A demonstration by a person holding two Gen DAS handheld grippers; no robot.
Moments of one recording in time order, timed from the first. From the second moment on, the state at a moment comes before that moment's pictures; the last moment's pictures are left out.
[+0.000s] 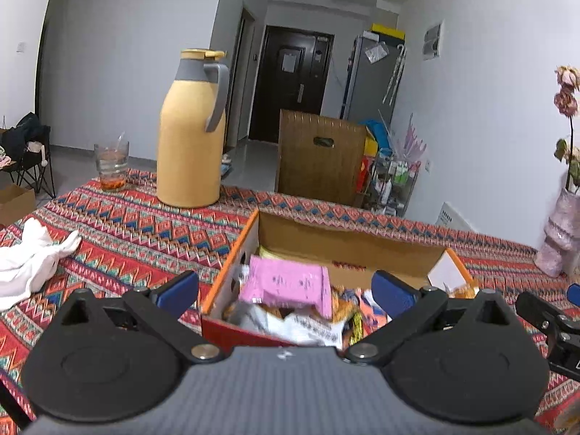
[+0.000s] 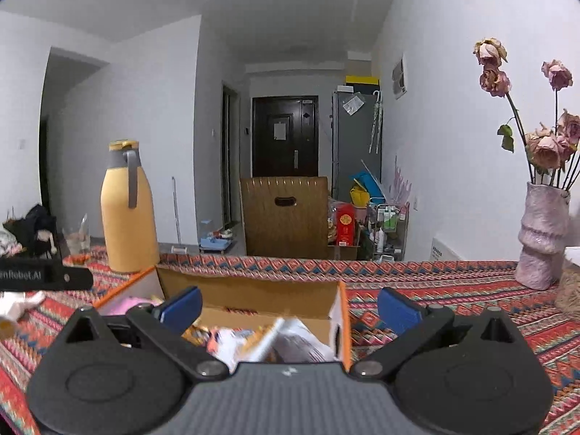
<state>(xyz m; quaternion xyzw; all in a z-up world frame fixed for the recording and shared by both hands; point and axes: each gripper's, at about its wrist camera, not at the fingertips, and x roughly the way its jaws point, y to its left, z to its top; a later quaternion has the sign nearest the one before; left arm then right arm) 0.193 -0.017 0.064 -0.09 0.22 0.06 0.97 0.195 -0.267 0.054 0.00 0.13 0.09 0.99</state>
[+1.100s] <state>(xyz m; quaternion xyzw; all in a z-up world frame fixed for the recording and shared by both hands) 0.154 -0.097 -0.009 -0.07 0.36 0.07 0.93 0.171 -0.347 -0.035 0.04 0.24 0.06 0.97</state>
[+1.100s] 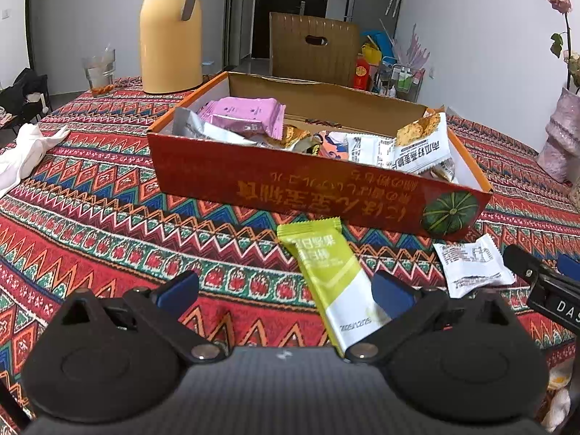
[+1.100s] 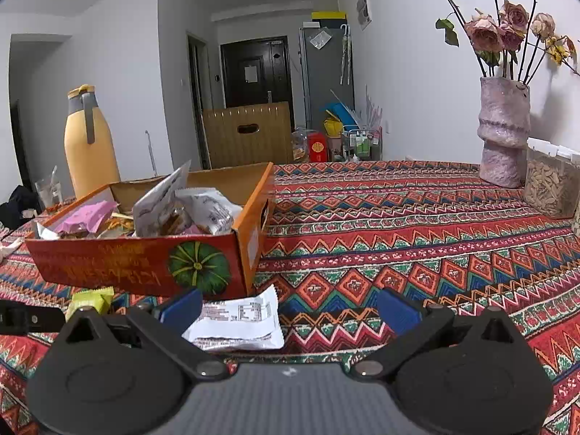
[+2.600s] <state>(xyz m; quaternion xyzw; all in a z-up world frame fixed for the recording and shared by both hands) 0.163 -0.131 -0.026 -0.01 0.38 0.02 0.92 0.179 -0.356 -0.043 0.06 0.25 0.07 0.96</state>
